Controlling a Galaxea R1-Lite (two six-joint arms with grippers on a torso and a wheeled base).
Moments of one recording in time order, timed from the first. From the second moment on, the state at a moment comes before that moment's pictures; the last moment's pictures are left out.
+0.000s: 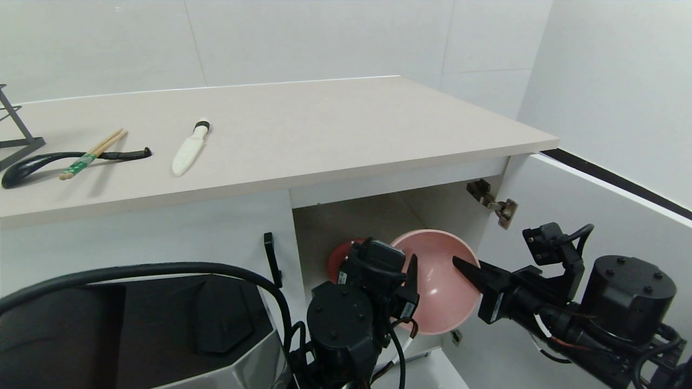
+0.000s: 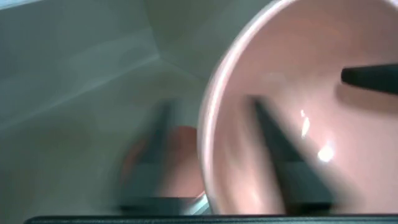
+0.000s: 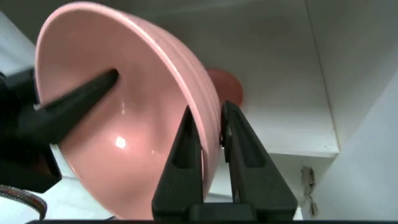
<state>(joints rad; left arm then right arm) -1.02 2.26 -0.75 -1.57 0.58 0.19 0.55 1.90 -0.14 -1.57 0.00 0.23</state>
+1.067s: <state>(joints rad) -0.88 1.86 -0.23 -1.57 -0.07 0.15 0.45 1.95 -0.09 -1.57 -0.01 0.23</state>
